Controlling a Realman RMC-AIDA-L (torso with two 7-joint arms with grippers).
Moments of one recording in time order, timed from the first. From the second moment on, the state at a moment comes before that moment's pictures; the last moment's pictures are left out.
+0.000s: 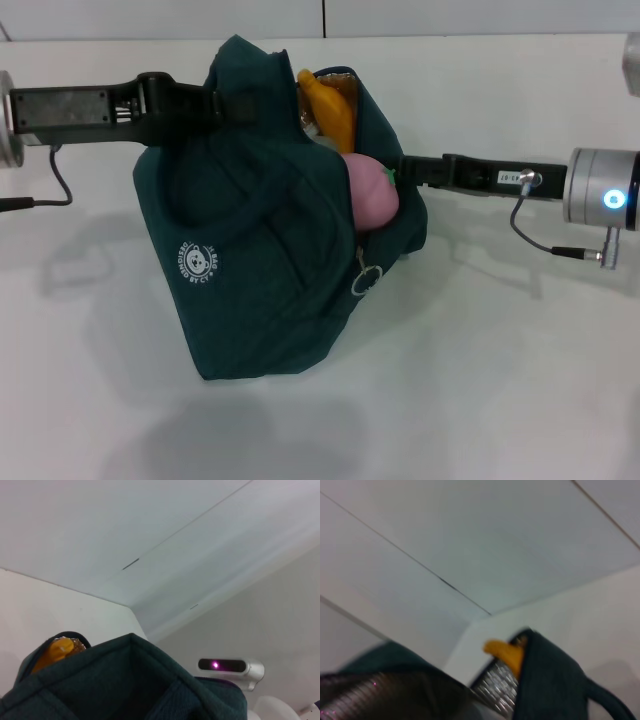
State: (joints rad) left arm -0.63 -1.96 0.67 0.69 1.87 1.78 -2.29; right arm 0.73 2.02 -1.22 -0.35 -1.43 -1.16 1.95
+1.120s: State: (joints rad) left arm -0.63 -1.96 0.67 0.69 1.87 1.78 -2.29; right arm 0.68 2.03 -1.22 -0.36 -1.28 -1.26 1.71
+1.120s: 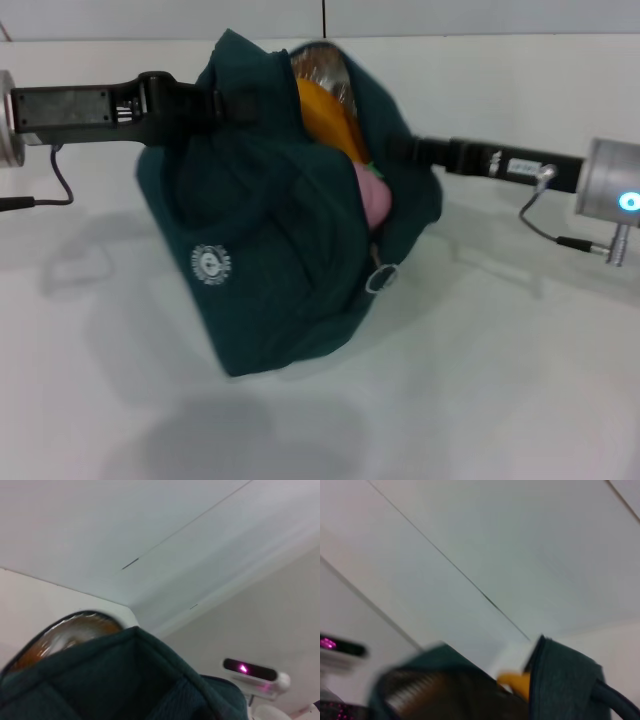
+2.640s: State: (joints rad) left arm -0.70 -2.05 0.74 0.51 1.87 1.66 -2.23; right arm 0.38 2.00 -1.16 -0.49 -1.16 -1.60 1.55
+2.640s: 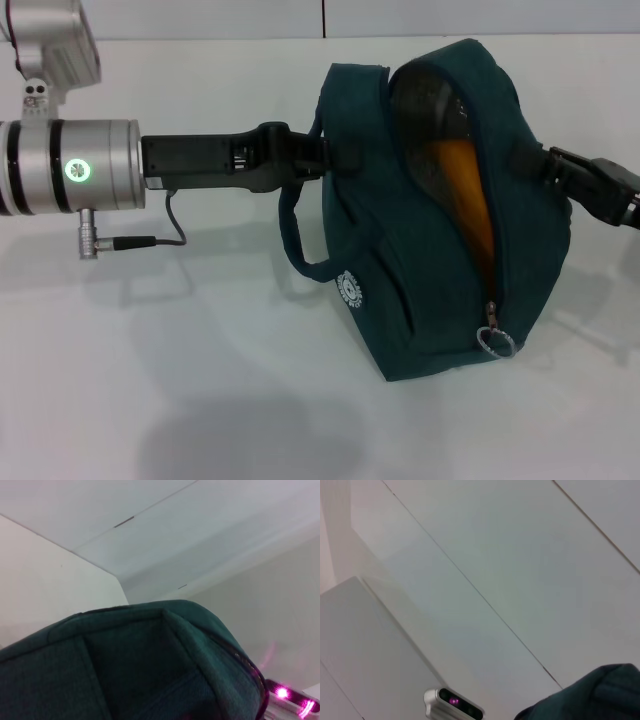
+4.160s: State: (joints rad) left arm -0.69 -2.06 0.75 0.51 1.87 1.66 -2.23; right arm 0.18 2.00 -1.11 -0.28 -1.32 -1.87 0.83
